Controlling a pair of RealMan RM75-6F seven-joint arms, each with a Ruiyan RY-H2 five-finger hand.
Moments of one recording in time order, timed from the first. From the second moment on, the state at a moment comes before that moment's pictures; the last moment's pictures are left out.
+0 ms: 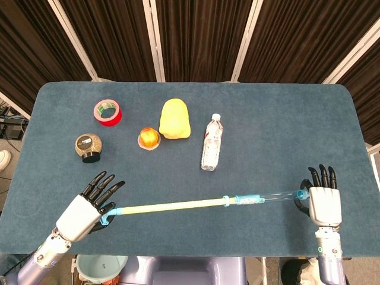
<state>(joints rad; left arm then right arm) -0.35 -1.42 0.09 -1.42 1.99 1.68 0.21 0.14 -1.48 0.16 -1.43 -1.38 1.47 -0.42</state>
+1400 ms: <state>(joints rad) -0.35 -1.49 0.06 -1.21 1.85 1.51 0.11 0.19 -1.45 0.05 -1.30 -1.38 1.25 -0.30</state>
